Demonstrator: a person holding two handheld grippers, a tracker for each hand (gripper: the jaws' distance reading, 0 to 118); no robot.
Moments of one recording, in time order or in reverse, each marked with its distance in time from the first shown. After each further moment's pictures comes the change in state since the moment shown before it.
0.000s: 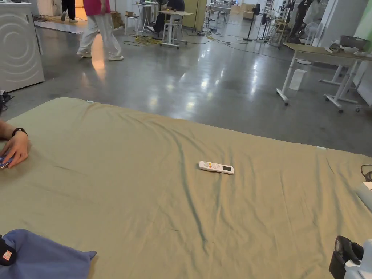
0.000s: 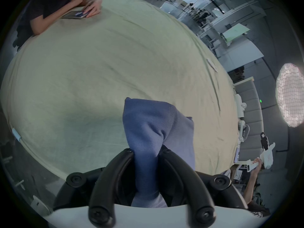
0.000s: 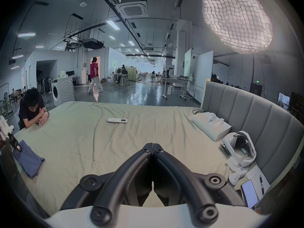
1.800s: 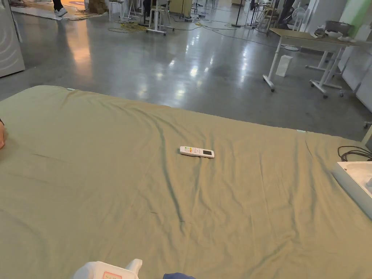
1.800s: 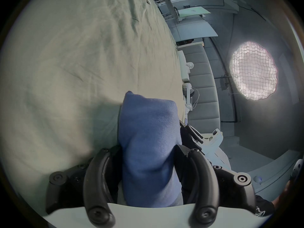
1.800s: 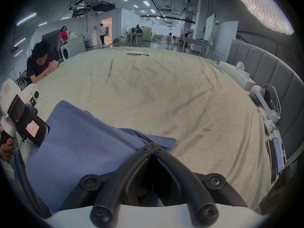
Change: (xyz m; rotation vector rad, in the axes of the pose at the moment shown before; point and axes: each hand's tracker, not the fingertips) left arm 0.234 -0.158 -0.264 -0.278 -0.663 -0.086; right arm -0.070 -0.183 -0.009 -0.399 0.140 0.086
